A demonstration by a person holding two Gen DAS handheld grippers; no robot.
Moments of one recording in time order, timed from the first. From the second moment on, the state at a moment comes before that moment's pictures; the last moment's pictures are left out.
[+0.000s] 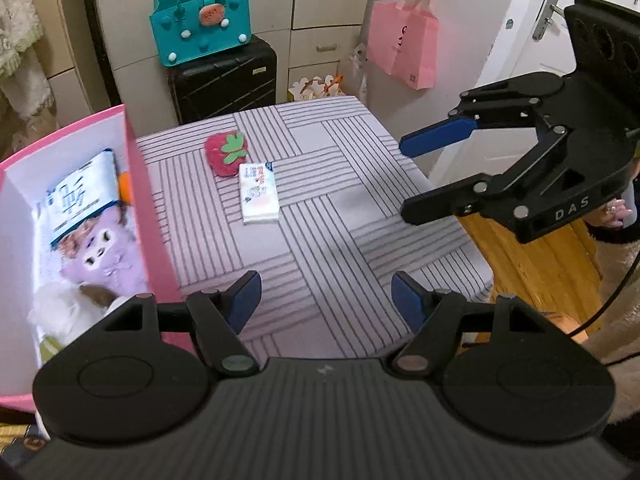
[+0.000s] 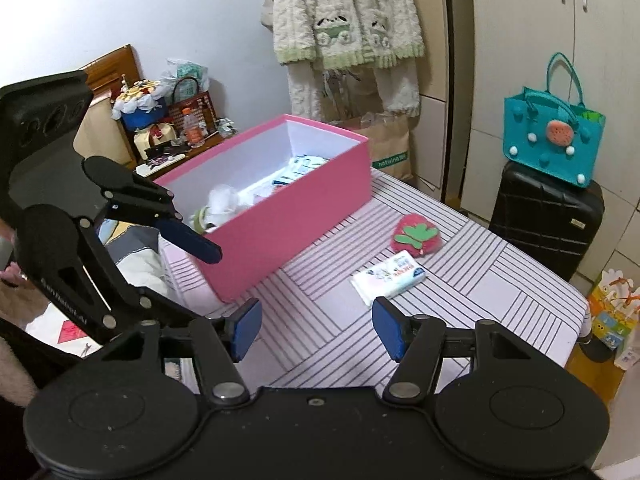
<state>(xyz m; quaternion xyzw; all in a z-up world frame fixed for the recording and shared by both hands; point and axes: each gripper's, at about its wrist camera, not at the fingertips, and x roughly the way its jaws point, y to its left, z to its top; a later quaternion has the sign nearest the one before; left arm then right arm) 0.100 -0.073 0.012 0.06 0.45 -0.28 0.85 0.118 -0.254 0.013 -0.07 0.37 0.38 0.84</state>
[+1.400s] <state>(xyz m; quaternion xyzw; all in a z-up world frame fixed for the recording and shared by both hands) 0.221 -0.119 -0.117 0.01 0.39 -0.13 0.91 0.305 -0.221 -0.102 -0.06 0.39 0.39 0.83</state>
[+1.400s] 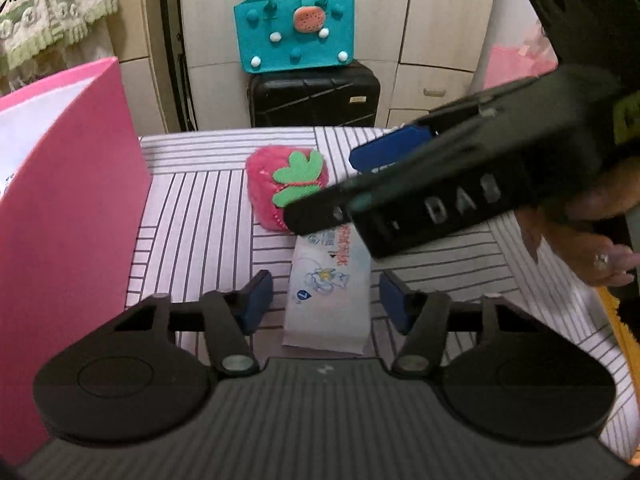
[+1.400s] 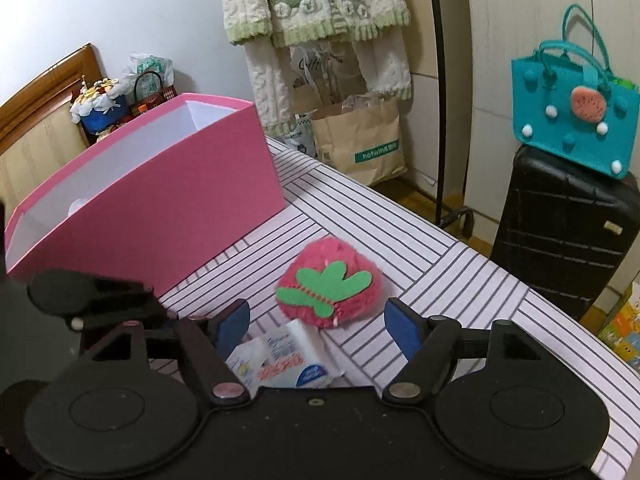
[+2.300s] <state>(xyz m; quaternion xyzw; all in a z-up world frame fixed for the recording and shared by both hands) 0.198 -0.125 -0.109 0.01 0.37 -0.14 0.92 0.289 -0.245 -0.110 -0.02 0.37 0.32 0.87</state>
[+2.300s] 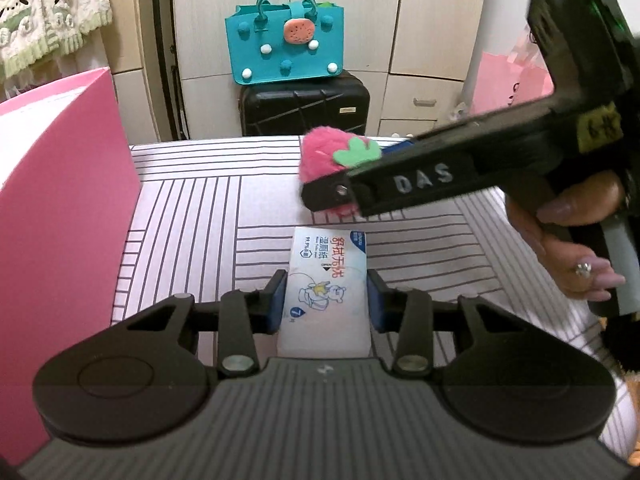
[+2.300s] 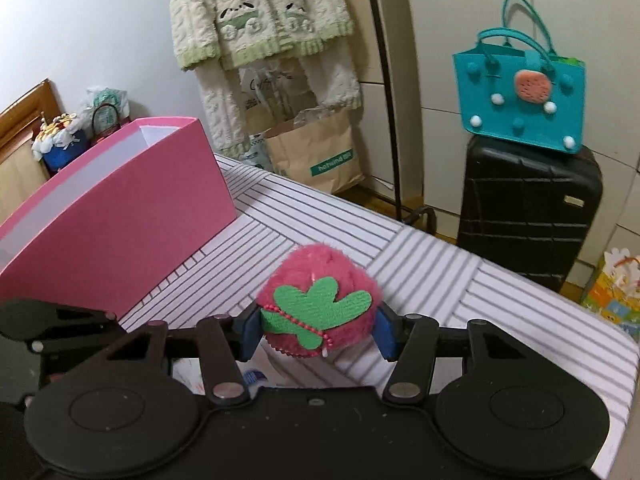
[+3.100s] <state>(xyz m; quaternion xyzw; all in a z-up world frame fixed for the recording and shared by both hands) 0.131 -0.092 -0.058 0.03 0.41 -0.20 0.89 0.191 -0.245 -0.086 -0.04 0.45 0.27 0.85</state>
